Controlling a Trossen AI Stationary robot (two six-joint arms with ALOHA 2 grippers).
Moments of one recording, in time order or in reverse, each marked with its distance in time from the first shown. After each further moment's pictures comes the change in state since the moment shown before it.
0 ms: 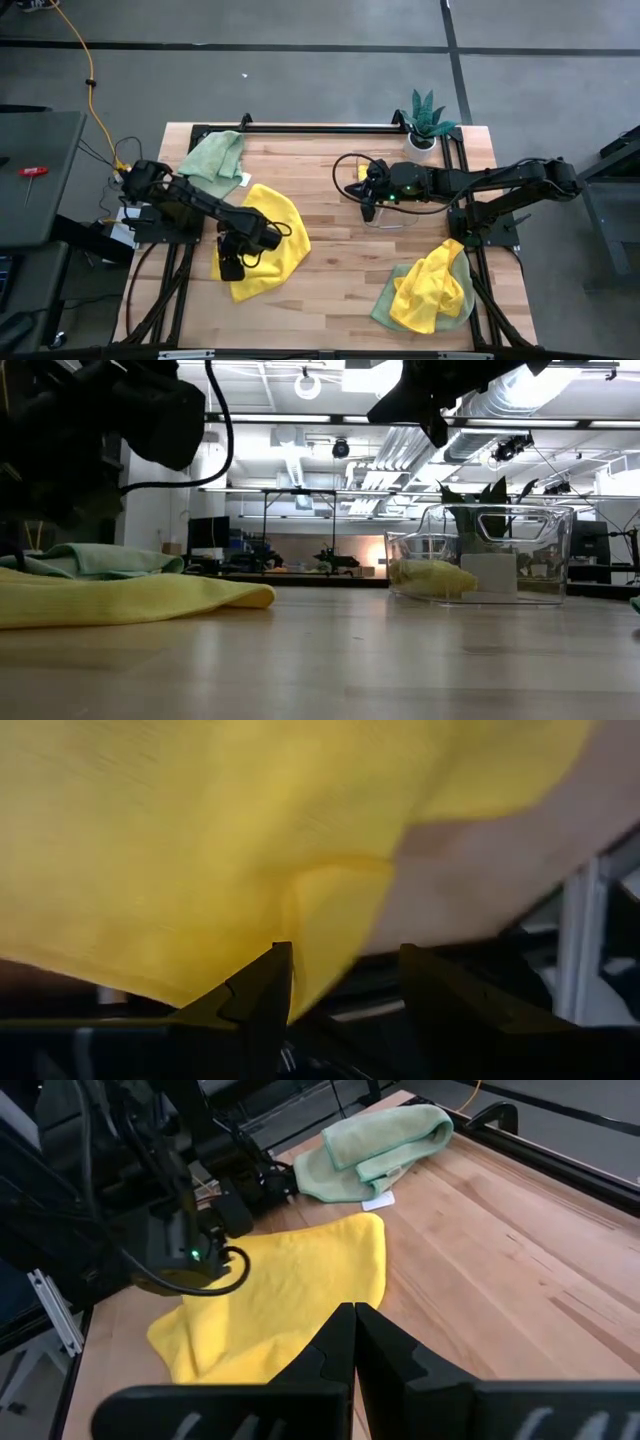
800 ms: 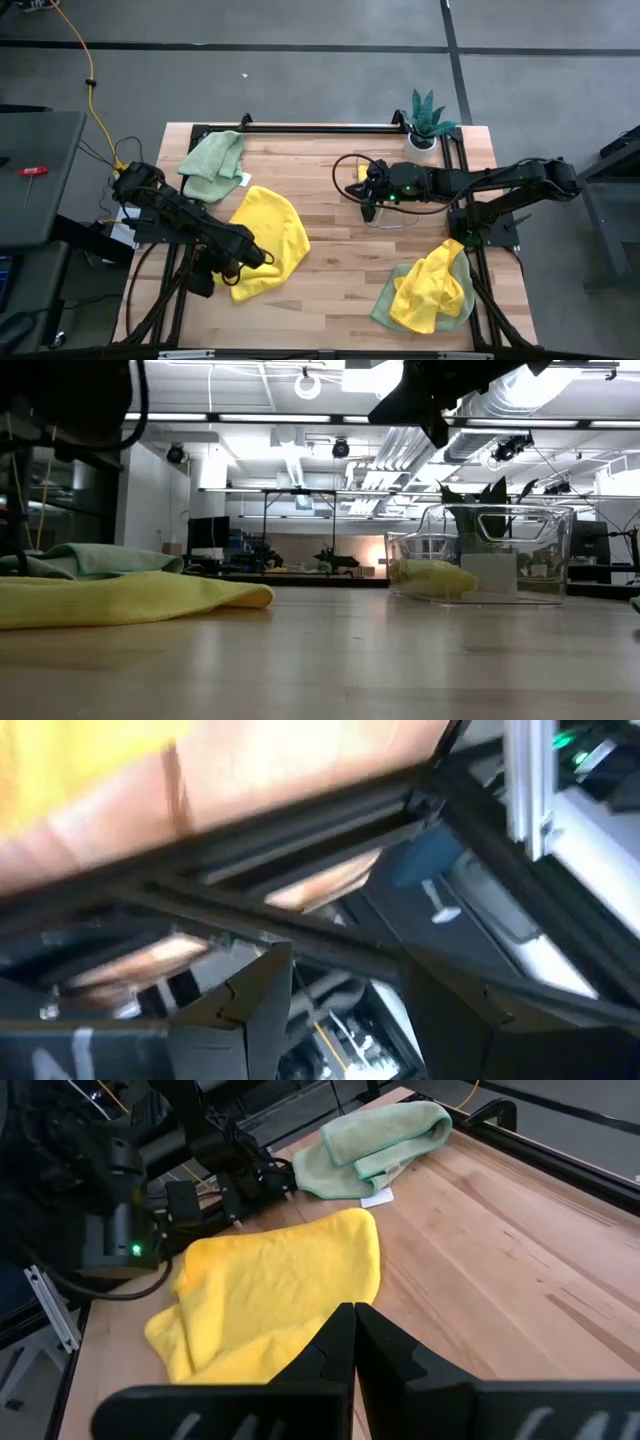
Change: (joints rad) left arm -0.184 -0.050 0.015 -0.207 0.268 0.201; right arm 0.000 0.000 0.000 -0.011 0.000 -0.002
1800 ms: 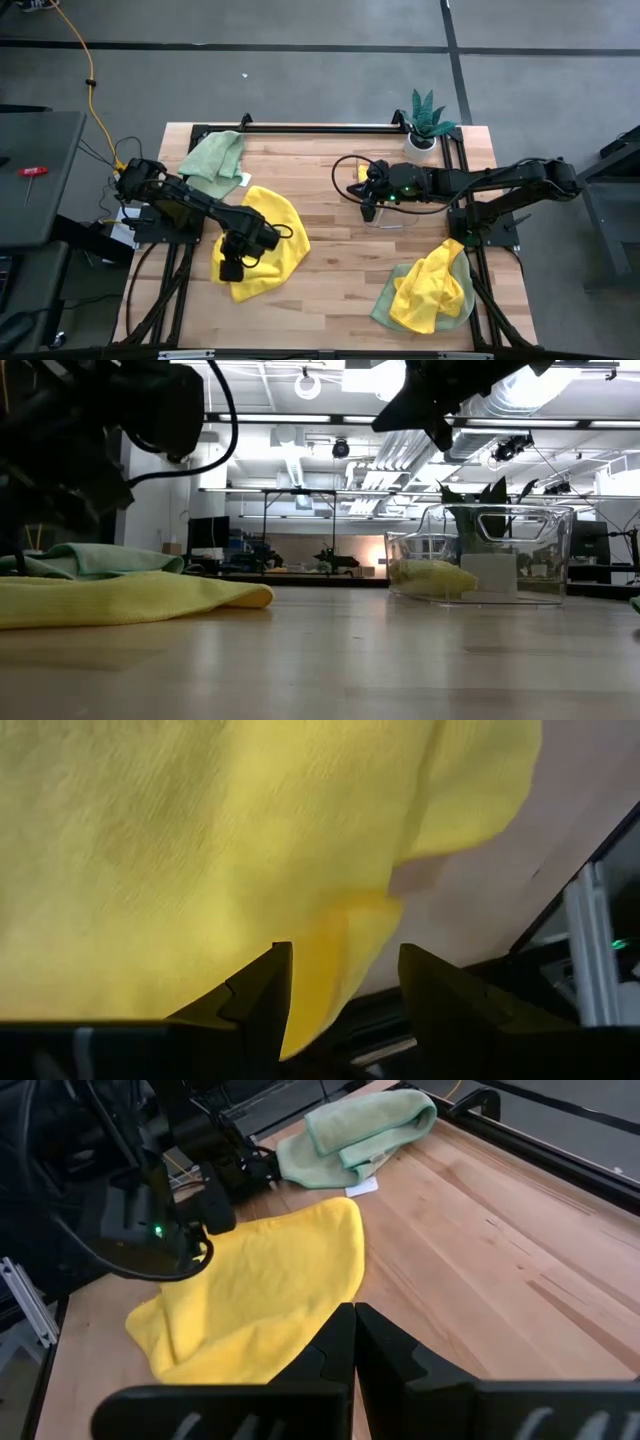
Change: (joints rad) left arm 0.183 0.000 -0.048 0.324 -0.298 -0.132; right arm 0.000 0.000 0.000 -0.040 0.024 0.000
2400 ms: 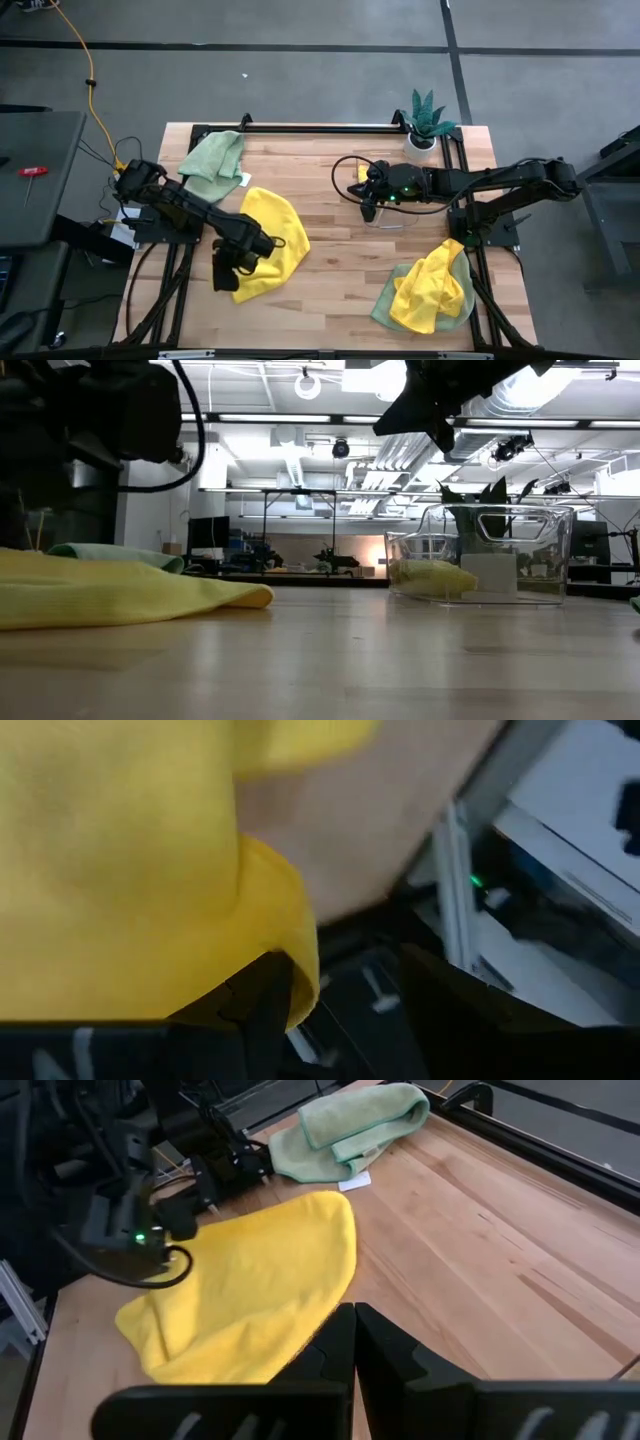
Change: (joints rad) left arm -0.067 0.001 -0.063 0.076 0.352 -0.093; right arm 0.000 0.000 0.000 -0.017 0.013 0.000
